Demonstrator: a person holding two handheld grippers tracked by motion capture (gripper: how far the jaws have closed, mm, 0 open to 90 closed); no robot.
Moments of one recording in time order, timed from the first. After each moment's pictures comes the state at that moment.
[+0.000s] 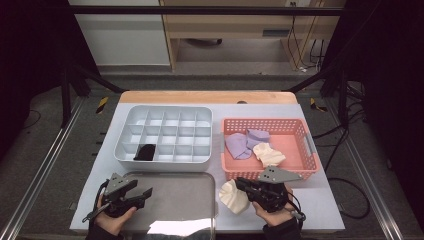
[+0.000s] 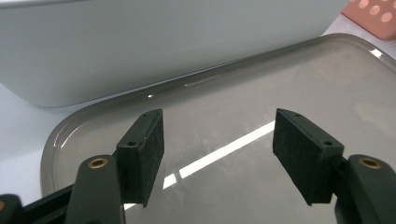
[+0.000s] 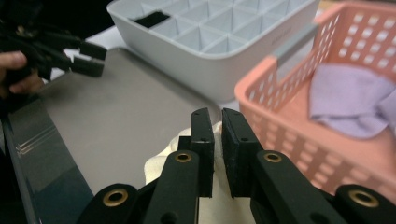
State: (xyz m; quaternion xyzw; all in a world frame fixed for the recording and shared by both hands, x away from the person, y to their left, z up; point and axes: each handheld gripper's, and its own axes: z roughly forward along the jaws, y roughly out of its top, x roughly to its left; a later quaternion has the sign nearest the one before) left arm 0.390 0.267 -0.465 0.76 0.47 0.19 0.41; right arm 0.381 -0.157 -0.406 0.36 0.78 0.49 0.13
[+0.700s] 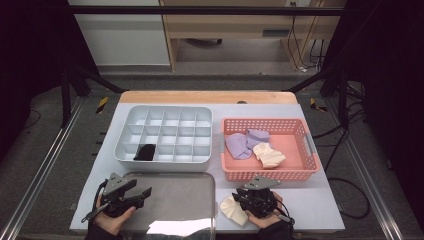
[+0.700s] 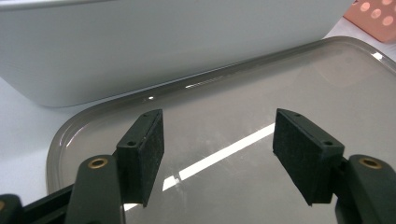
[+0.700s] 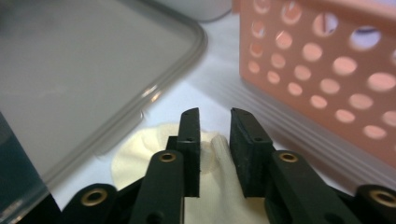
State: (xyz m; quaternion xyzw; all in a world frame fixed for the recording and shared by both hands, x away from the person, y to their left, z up) left arm 0.390 0.270 -0.464 0.76 0.47 0.19 0.41; right arm 0.390 -0.146 -0.463 0.39 0.82 0.40 0.13
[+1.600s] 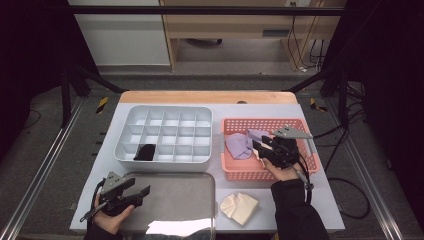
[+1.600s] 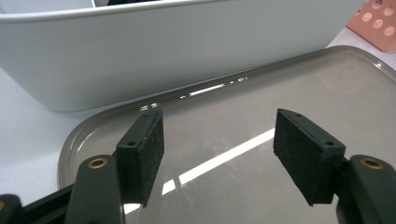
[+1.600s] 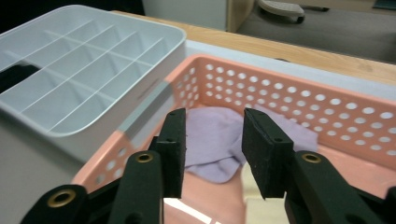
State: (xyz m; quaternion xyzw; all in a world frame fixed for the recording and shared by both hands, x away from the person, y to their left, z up) left arm 0.391 0.272 -0.462 0.75 0.48 0.20 0.41; right arm 0.471 -0.190 -0.369 0.47 0.73 0.44 0.24
